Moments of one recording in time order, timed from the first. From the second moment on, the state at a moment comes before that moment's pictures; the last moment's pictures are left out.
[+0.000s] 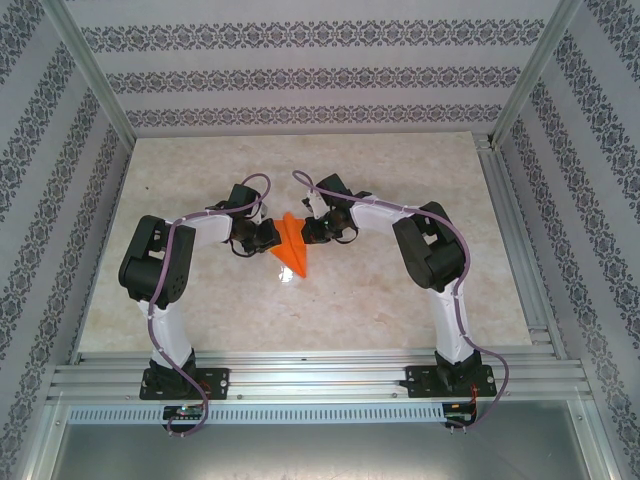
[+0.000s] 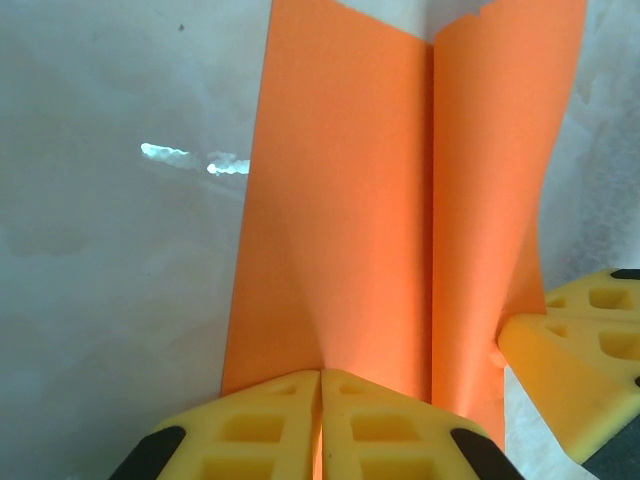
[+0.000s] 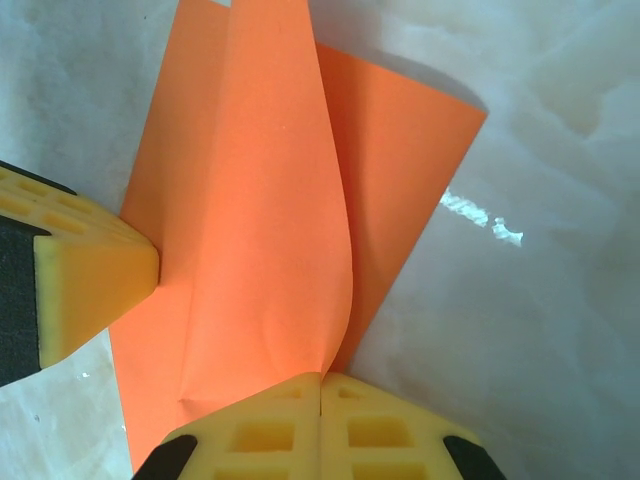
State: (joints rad) left arm -0.30 1.92 1.09 -0.32 0.45 -0.66; right arm 0.56 2.18 1.49 -0.41 -0.48 0.25
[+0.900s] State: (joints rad) left arm -0.30 1.92 1.10 -0.32 0.45 -0.66; right arm 0.56 2.19 1.50 -0.40 -0.51 0.26
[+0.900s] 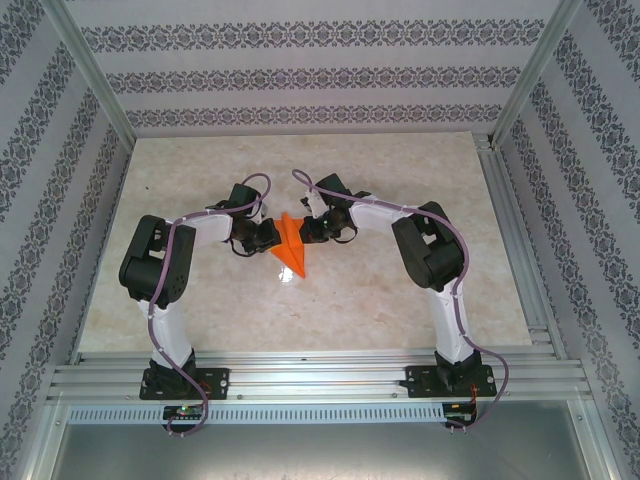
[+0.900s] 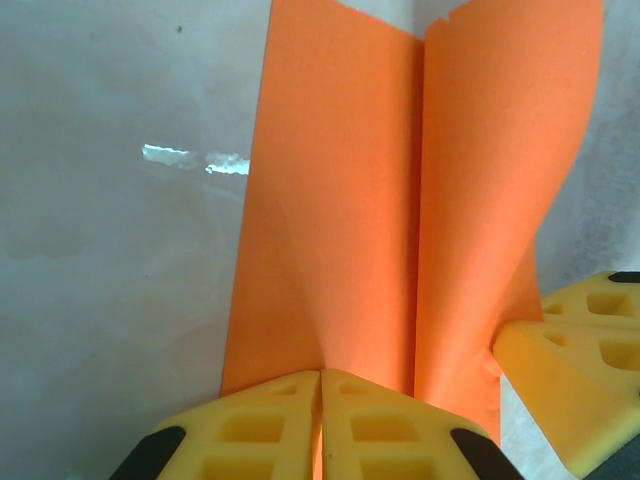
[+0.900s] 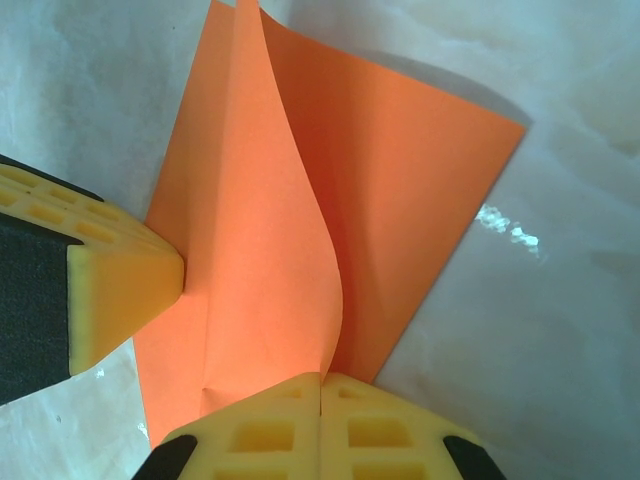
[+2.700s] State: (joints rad) left arm -0.39 1.99 1.20 -0.33 0.51 -0.76; right arm 0.57 2.20 1.55 -0.49 -0.45 0.23
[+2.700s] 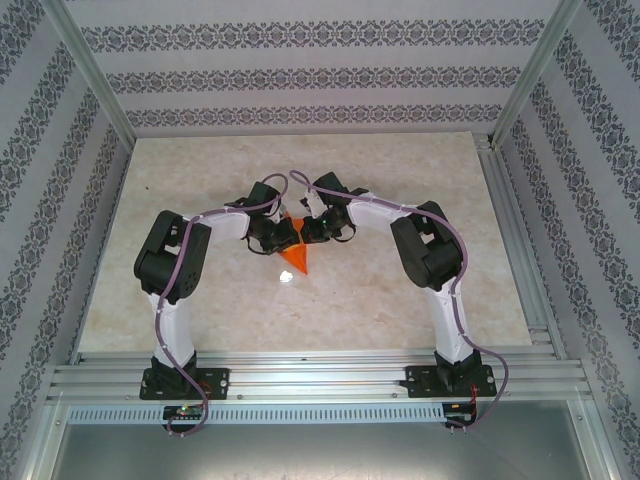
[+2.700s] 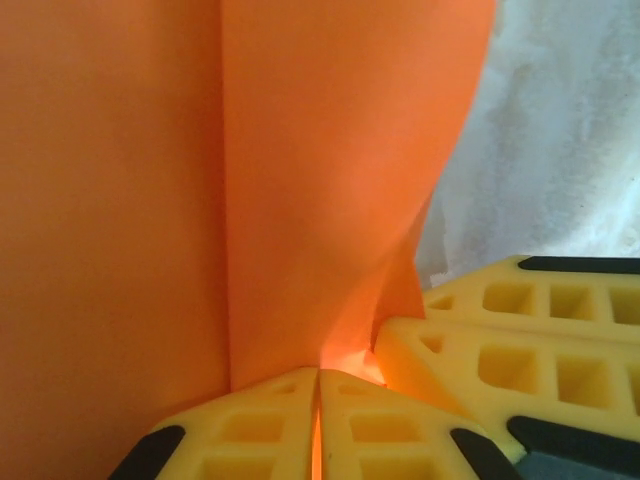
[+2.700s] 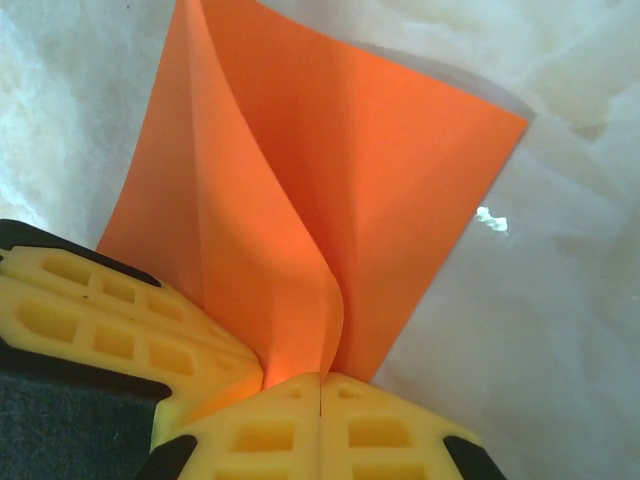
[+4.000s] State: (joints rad) left arm -0.40 1.98 1.16 -0.28 0.49 -0.76; right arm 0.68 1.99 1.24 -0.30 -0.51 0.41
